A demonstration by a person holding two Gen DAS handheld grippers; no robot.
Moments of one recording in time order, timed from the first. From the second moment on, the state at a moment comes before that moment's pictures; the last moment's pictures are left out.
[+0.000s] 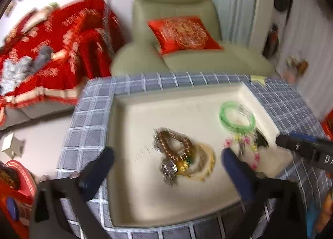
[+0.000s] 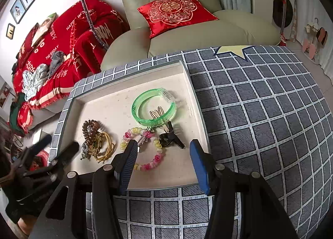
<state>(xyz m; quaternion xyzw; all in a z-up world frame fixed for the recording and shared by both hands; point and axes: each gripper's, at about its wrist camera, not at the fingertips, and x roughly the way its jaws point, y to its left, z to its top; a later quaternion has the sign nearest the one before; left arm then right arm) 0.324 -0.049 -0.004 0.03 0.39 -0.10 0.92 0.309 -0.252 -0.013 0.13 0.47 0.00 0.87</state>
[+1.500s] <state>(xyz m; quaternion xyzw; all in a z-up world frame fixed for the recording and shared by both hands) 0.202 -0.024 0.011 0.02 0.33 0.00 0.94 0.194 -0.217 0.005 0.00 0.35 -0.02 0.94</state>
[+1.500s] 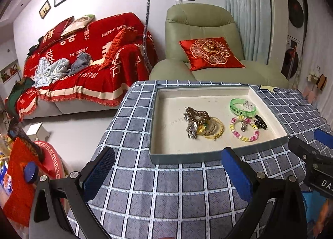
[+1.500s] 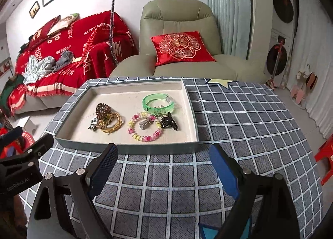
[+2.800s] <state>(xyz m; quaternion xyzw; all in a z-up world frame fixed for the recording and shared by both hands) 0.188 -0.030 0.003 0.01 0.35 -0.01 0.94 0.180 -0.213 0.006 -0.01 0.34 -0.03 0.94</state>
